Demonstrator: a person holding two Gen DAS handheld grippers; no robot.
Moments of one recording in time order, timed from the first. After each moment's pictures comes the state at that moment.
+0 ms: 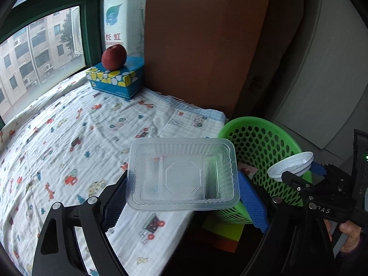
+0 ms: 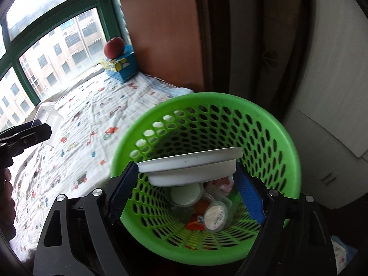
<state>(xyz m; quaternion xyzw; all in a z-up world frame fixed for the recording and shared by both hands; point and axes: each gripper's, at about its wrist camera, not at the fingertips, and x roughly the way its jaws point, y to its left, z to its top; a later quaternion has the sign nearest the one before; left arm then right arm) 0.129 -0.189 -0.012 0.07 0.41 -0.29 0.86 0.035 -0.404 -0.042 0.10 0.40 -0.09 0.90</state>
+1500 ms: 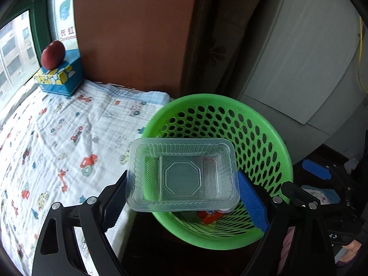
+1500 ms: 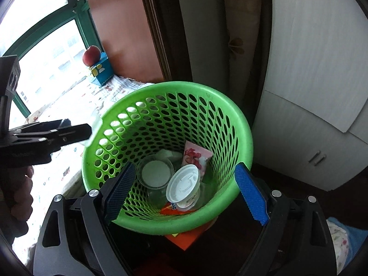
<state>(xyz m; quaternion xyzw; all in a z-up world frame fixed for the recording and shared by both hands) 0.114 -0.298 -0.042 0.11 0.45 -0.36 0.81 -0.021 -0.447 -0.048 0.14 0.40 -0.14 0.90</state>
